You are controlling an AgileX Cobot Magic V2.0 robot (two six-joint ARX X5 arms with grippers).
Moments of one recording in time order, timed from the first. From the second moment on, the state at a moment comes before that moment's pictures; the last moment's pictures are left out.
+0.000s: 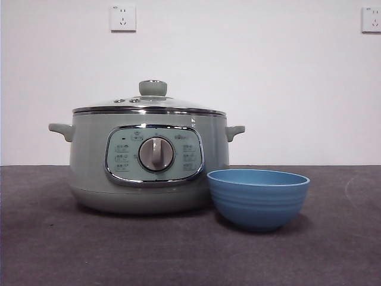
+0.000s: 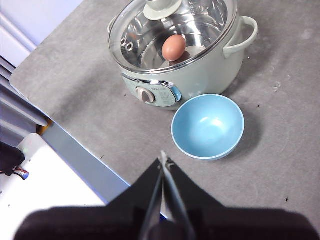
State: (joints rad) left arm 0.08 0.46 0.90 -0.89 0.69 -0.01; right arm 0.09 0.77 1.10 -1.10 -0.65 -0.19
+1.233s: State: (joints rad) left arm -0.13 0.94 1.04 -0.50 0.58 -0.05; right arm 0.09 0.79 1.10 -1.08 -0.65 -0.16
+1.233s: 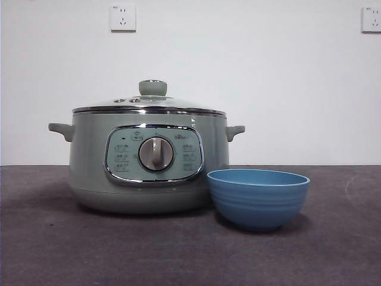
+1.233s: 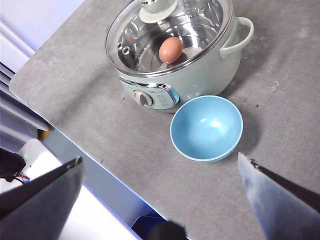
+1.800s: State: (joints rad) left arm -0.37 1.41 1.26 -0.24 0.29 0.01; right arm 0.09 0.82 1.10 -1.08 -0.65 -0.16
